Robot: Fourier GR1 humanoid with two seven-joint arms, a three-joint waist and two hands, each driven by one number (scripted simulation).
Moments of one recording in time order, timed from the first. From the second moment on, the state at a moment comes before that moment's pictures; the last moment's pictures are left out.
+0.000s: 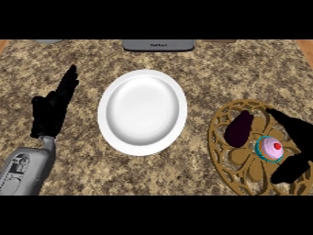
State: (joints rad) left arm -0.29 0.27 -0.08 -1.38 0.01 0.13 0.10; right arm -0.11 -0.59 0.18 -1.69 0.42 0.43 0.66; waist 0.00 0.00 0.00
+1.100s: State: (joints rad) left arm -0.26 0.24 0.00 -1.41 -0.04 0.06 0.10; right arm 0.03 -0.38 0.15 -1.75 0.79 0.22 0.63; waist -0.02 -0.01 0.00
